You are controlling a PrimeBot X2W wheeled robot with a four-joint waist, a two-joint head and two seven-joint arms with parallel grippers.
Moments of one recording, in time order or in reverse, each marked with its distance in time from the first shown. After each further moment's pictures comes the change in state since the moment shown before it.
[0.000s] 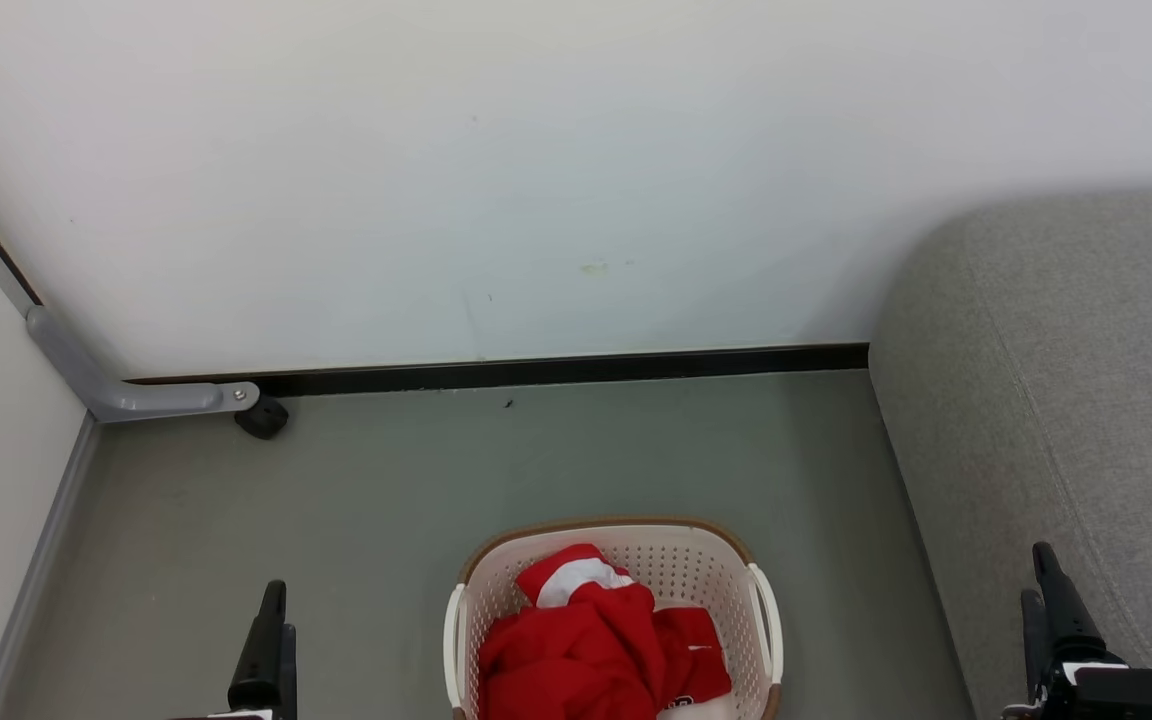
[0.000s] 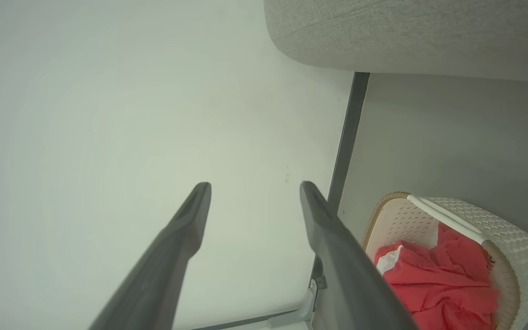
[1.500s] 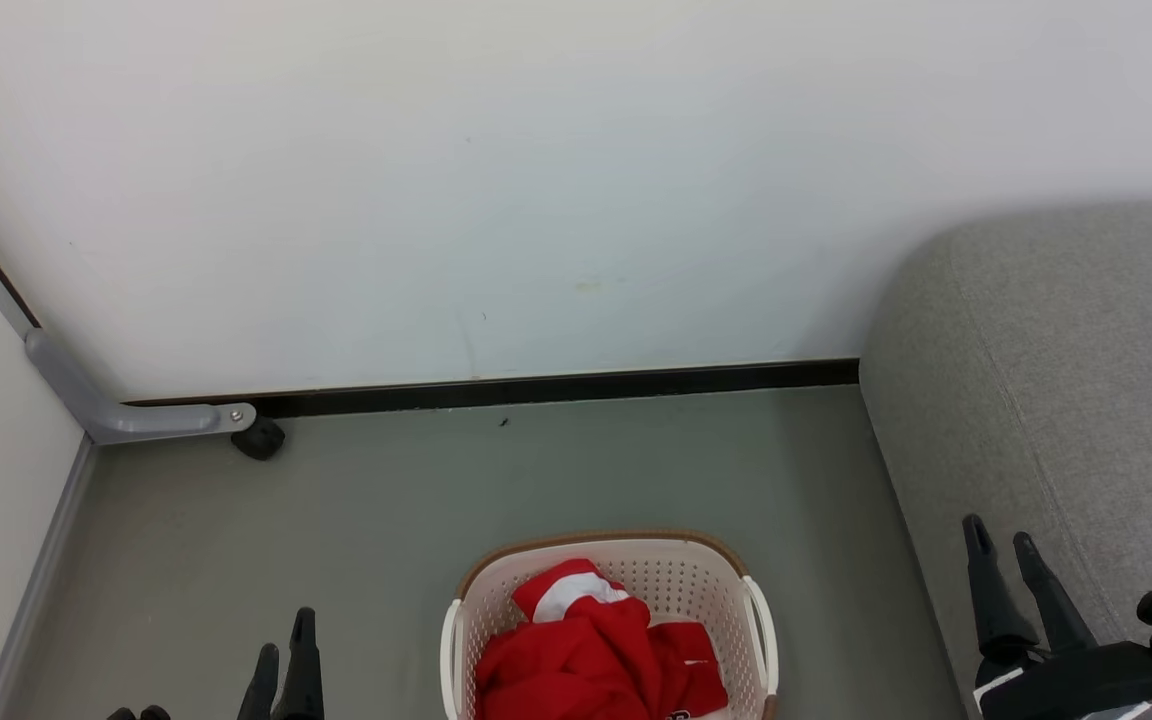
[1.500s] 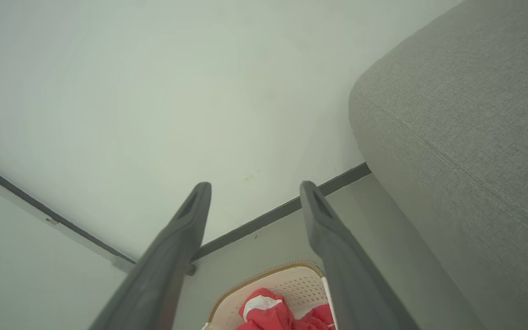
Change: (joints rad) left arm 0.008 0.075 -0.133 0.063 0.496 0.019 -0.159; right arm -0.001 -0.115 0.173 -0.047 -0.751 0.001 -0.156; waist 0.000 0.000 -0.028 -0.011
